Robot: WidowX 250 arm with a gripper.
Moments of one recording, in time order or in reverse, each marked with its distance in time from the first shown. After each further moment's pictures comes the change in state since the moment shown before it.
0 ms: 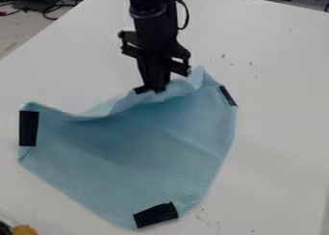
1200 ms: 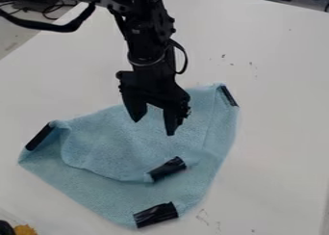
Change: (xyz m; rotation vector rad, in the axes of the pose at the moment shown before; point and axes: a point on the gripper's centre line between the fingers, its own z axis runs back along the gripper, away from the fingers) arm -0.033 -0.017 -0.027 -0.003 0.005 0.036
